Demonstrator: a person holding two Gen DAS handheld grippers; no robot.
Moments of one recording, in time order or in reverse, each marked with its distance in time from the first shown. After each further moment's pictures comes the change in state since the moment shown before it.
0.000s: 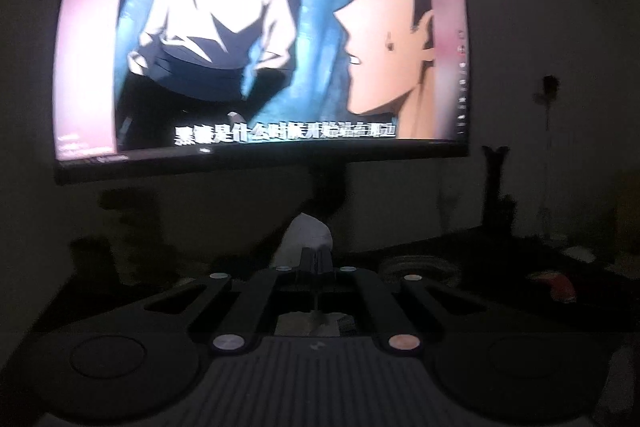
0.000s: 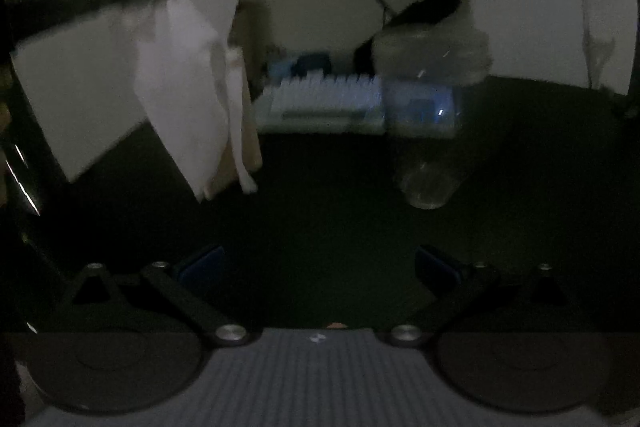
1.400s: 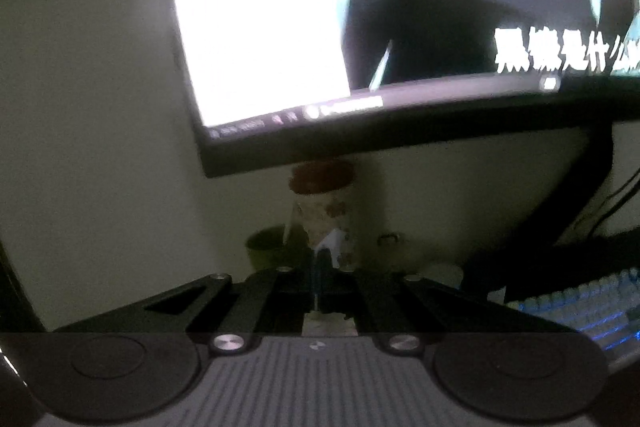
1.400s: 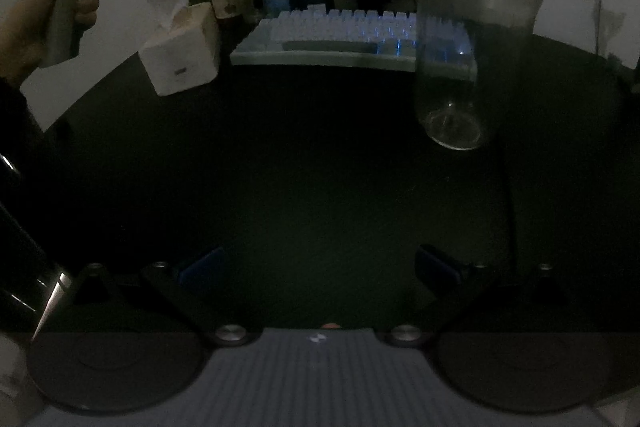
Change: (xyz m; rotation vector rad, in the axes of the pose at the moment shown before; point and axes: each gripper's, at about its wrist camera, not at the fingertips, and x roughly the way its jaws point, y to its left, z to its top) left arm 0.138 0.165 0.007 0.044 0.123 0.598; right arm 0.049 0.034 -0.019 -0.030 0.188 -0.085
